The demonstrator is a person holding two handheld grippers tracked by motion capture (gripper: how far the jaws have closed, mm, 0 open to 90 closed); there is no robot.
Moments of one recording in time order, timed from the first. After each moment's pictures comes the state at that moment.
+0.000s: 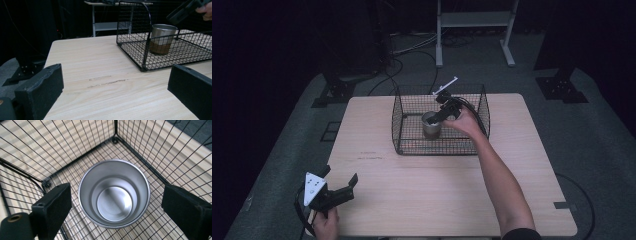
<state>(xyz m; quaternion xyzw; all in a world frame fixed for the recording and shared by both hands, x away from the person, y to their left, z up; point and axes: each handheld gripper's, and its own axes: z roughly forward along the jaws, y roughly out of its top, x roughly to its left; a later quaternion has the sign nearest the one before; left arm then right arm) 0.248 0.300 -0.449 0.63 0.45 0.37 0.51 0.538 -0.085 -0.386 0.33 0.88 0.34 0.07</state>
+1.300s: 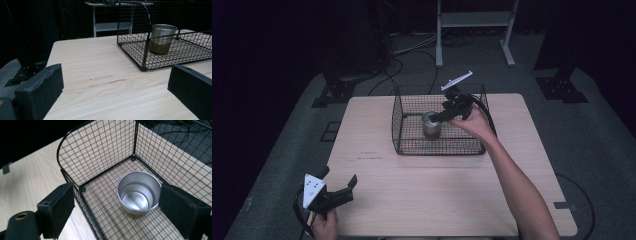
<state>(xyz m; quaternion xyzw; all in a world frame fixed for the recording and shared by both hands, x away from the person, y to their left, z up) 0.244 0.300 -0.448 0.63 0.45 0.38 0.51 0.486 -0.107 -0.330 0.30 0.86 0.40 0.06</state>
